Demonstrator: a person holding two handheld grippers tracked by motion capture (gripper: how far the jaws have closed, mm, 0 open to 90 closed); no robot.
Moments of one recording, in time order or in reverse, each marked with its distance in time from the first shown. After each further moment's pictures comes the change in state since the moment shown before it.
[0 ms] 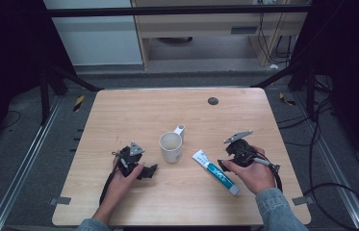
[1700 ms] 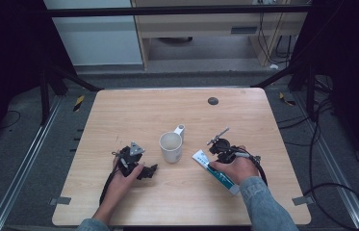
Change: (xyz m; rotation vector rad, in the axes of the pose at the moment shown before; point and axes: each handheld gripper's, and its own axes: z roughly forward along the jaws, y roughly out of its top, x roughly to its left) left arm 0.000 0.000 0.000 0.000 -0.001 0.000; right arm 0.016 0.021 0.048 0.195 0.089 -0.079
